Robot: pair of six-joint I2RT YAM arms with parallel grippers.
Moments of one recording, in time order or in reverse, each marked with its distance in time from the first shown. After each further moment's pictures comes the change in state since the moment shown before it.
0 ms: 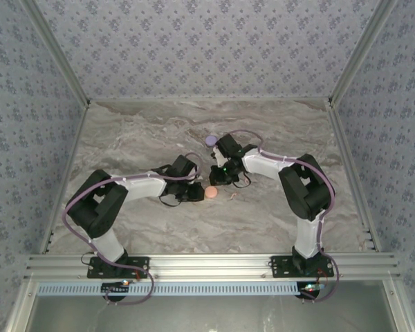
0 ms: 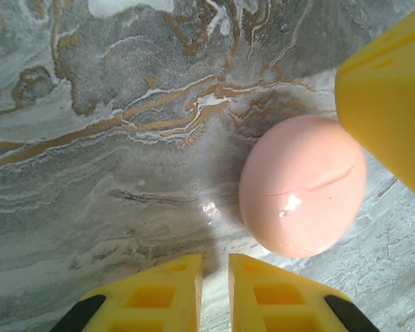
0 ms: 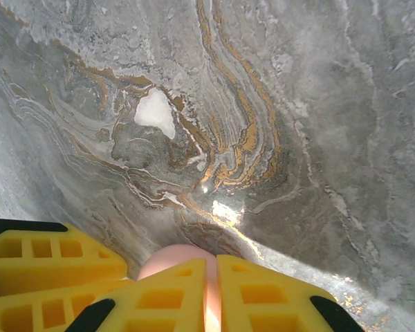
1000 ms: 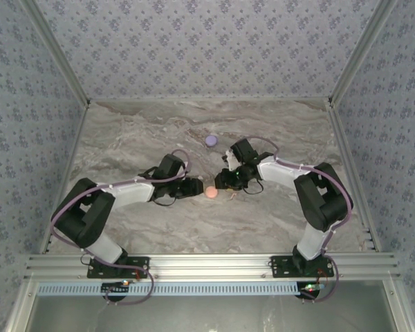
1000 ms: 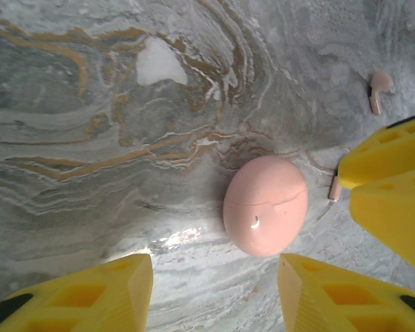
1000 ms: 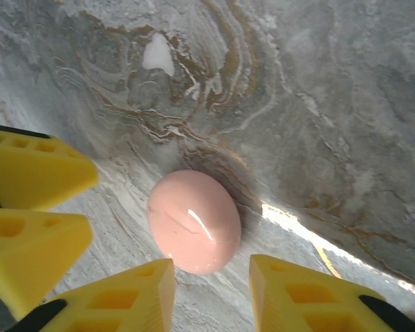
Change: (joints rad) left arm 0.075 -0.119 -0.133 0.198 0.068 -0.116; right arm -0.071 -0.163 -0.219 0.131 -0.153 0.066
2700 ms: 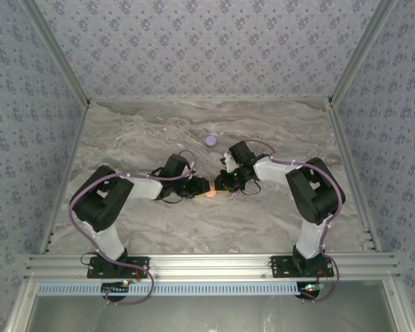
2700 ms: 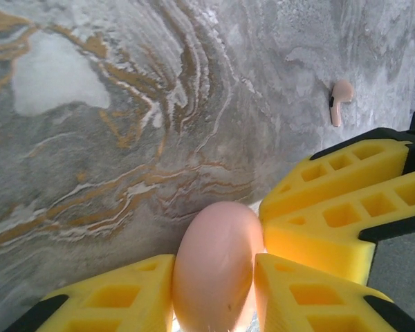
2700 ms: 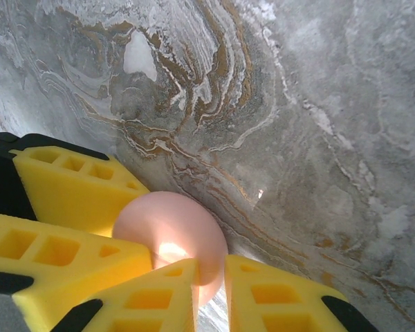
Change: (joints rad) left arm -0.001 0.188 0.019 0.256 0.165 -0.129; right arm 0.000 0.084 0.000 0.063 -0.047 0.030
